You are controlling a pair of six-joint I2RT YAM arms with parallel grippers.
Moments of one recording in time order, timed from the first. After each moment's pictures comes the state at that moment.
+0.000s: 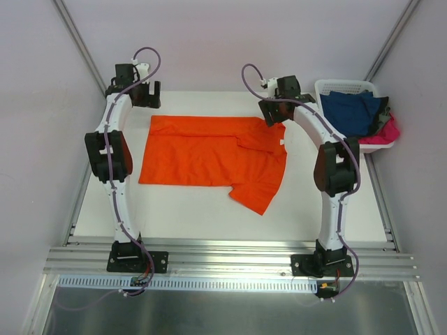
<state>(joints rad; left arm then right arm) 0.09 2.27 2.11 -0.56 0.23 0.16 0.28 2.13 1.90 -0.62 -0.03 -0.24</state>
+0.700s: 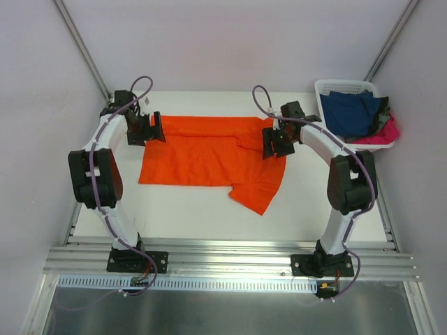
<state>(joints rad) 0.08 1.92 1.54 -0.70 0.30 -0.07 0.29 1.93 1.48 -0.69 -0.25 0.06</state>
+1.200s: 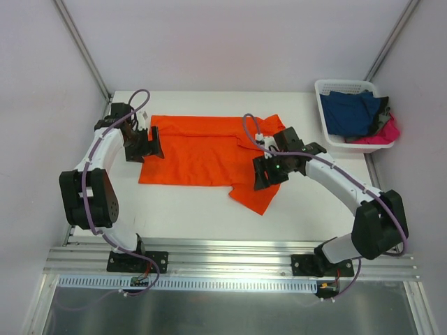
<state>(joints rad) 0.08 1.63 1.29 -0.81 0.31 -0.10 0.50 1.47 1.13 -0.73 -0.37 0.08</state>
